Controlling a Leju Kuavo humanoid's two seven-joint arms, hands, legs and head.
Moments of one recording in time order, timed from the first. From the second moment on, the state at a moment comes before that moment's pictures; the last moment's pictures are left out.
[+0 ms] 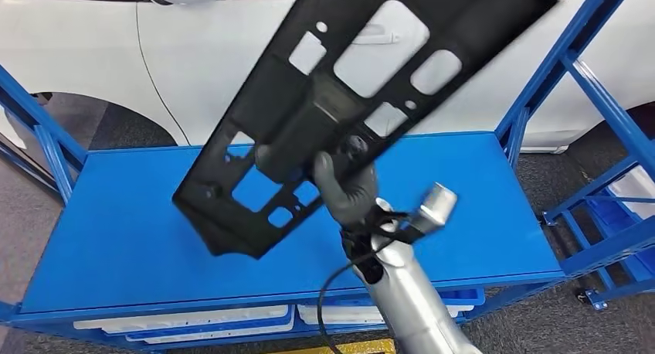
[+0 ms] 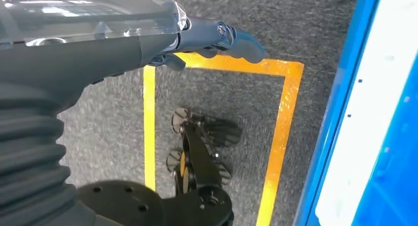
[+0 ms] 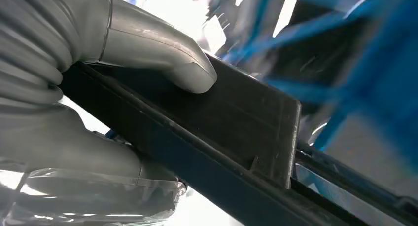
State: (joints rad) left arm -0.08 -0.06 1.30 -0.22 -0.87 -0.16 -0.47; right arm -0.43 0.23 0.43 -1.44 -0.20 0.43 -0.67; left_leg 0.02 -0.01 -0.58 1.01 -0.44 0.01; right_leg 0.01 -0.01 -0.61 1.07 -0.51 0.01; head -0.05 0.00
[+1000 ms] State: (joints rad) left arm -0.10 -0.05 1.28 -0.22 -0.95 -0.13 -0.42; right arm -0.13 0.08 0.54 -1.95 -0.09 0.44 -0.67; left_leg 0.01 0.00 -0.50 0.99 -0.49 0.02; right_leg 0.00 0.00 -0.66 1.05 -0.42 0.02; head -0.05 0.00
